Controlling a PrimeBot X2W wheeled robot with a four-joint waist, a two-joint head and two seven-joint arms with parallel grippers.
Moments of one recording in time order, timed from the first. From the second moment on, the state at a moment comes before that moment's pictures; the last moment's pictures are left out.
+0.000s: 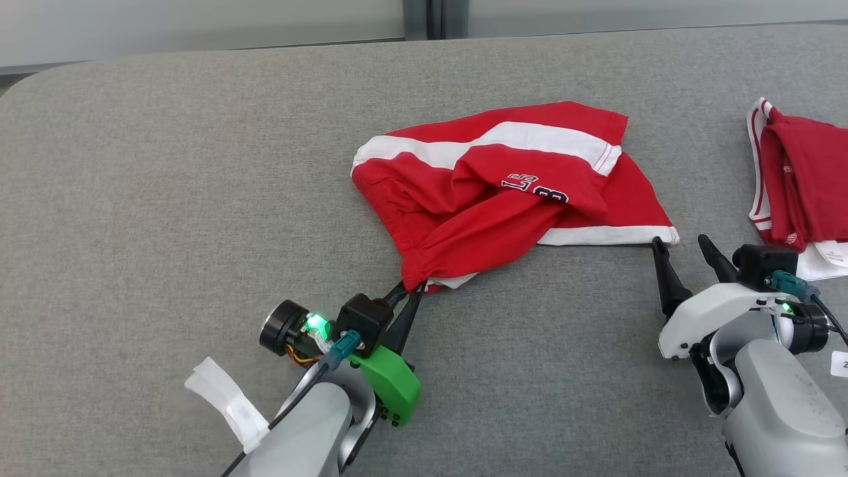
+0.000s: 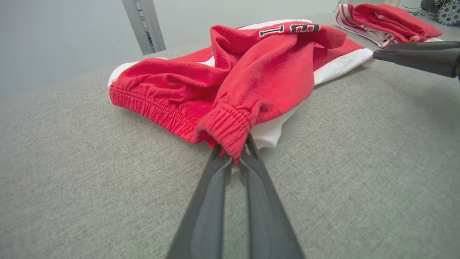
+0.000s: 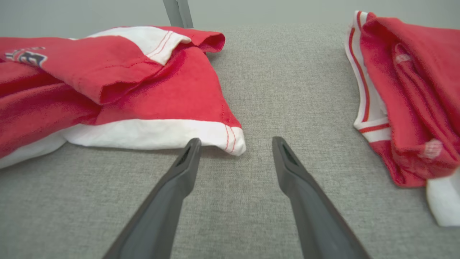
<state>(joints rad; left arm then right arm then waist) -0.46 0.05 -0.65 0.63 -0.25 -0.06 -0.26 -0.41 -0.21 0.09 0.68 0.29 0.13 -0.19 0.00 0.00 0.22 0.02</state>
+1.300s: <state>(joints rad) -0.50 0.11 -0.55 0.59 -0.24 -0.07 -0.26 -0.48 -0.33 0.29 0.60 0.55 0.13 -0.25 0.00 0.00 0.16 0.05</state>
